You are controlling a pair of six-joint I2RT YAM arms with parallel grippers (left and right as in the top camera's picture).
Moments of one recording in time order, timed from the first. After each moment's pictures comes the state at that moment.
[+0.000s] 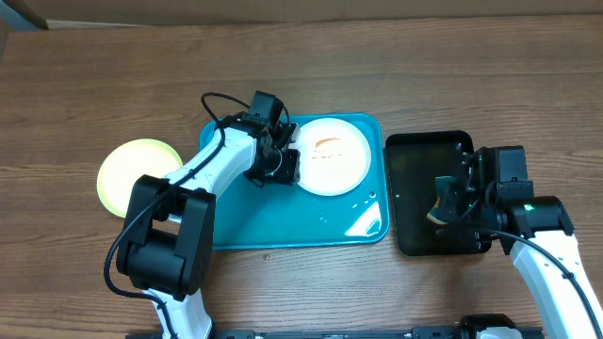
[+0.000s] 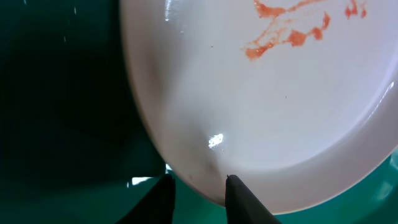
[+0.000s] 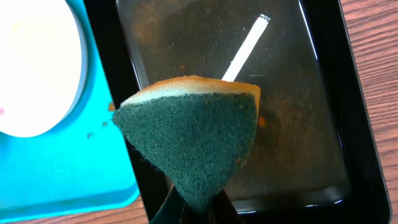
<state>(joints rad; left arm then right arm) -0.32 1.95 1.26 -0.73 0.32 -0.16 0.05 1.14 0.82 -0.88 -0.14 0.35</state>
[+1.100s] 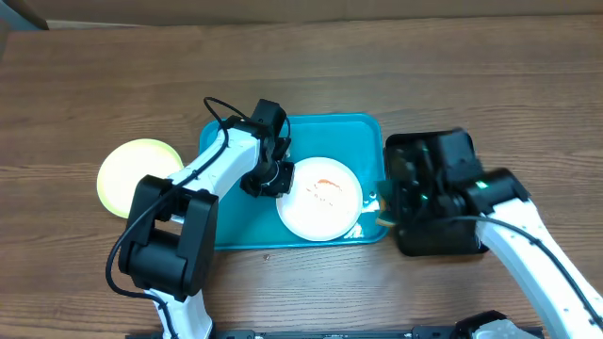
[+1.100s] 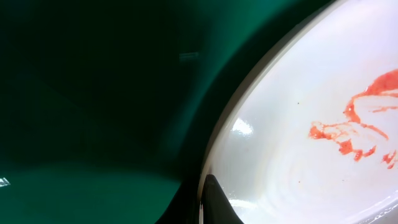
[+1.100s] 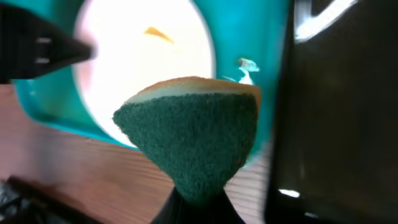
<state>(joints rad) -0.35 1.95 1.26 -0.88 0.19 -0.17 0.35 1.34 1.01 -0.90 -0.35 0.33</state>
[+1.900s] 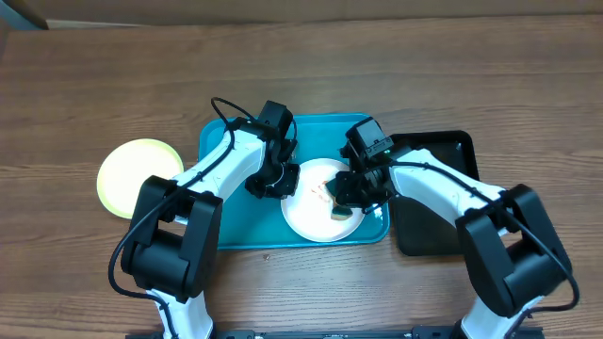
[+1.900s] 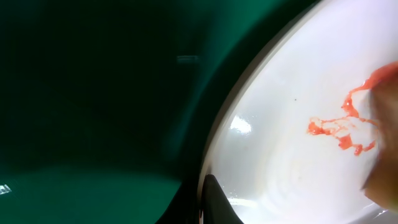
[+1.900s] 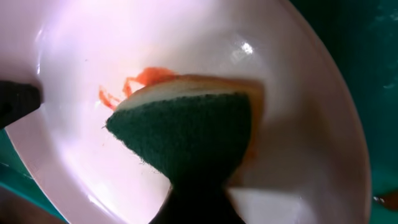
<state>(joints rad) -0.37 1.95 1.26 -0.88 0.19 -0.17 0.50 1.87 1.11 -0.62 -0.36 0.42</state>
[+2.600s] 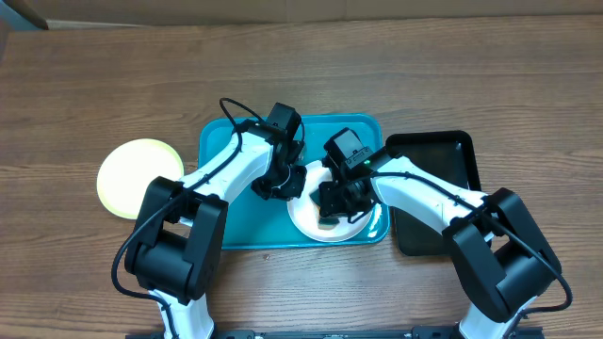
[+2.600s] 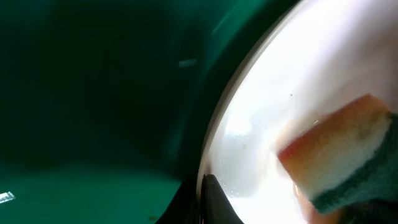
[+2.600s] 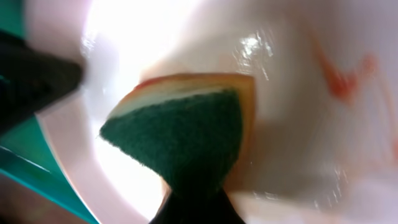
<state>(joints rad) -0.41 1.95 1.26 -0.86 0.19 -0.18 0.61 1.88 1.13 -0.66 -0.32 0.46</state>
